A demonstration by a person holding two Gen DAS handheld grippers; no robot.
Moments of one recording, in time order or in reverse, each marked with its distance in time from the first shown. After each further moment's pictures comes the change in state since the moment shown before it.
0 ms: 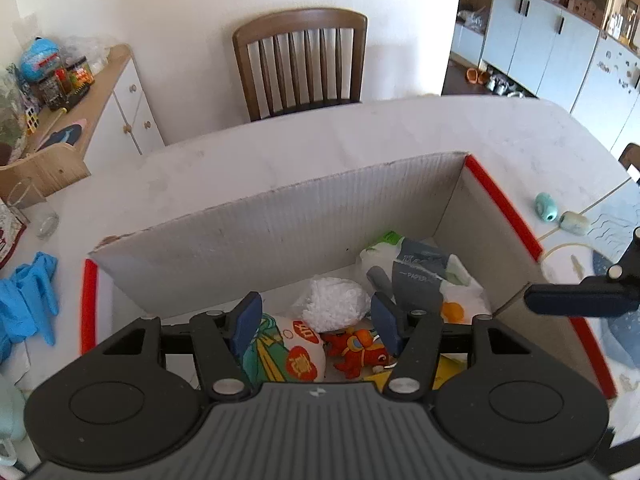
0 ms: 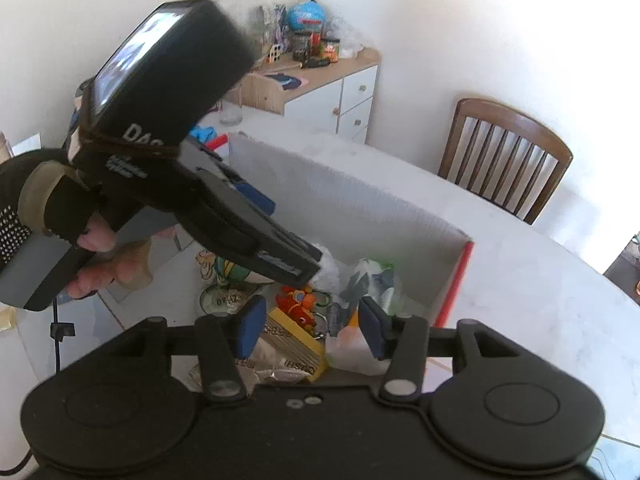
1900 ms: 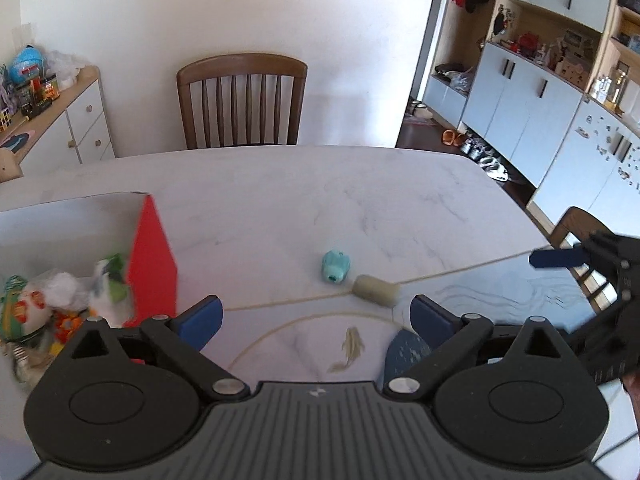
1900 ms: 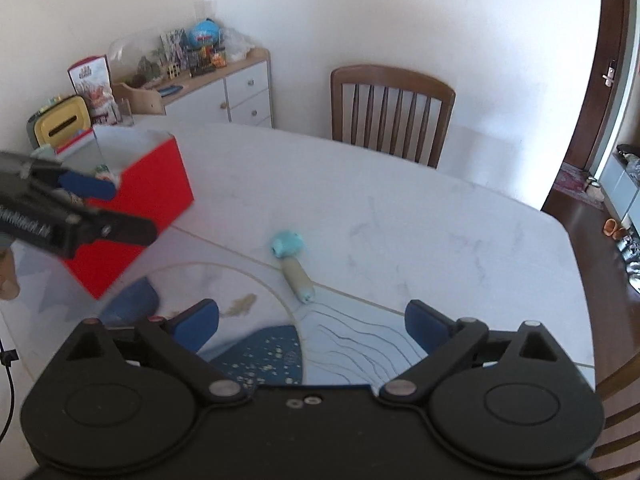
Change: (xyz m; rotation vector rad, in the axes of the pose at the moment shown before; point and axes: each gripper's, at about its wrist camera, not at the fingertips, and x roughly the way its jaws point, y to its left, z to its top) left arm -0.015 -0.244 0.017 -0.151 -0.141 -0.046; right arm -0.101 -0.266 -0.158 0.142 -0.028 -0.043
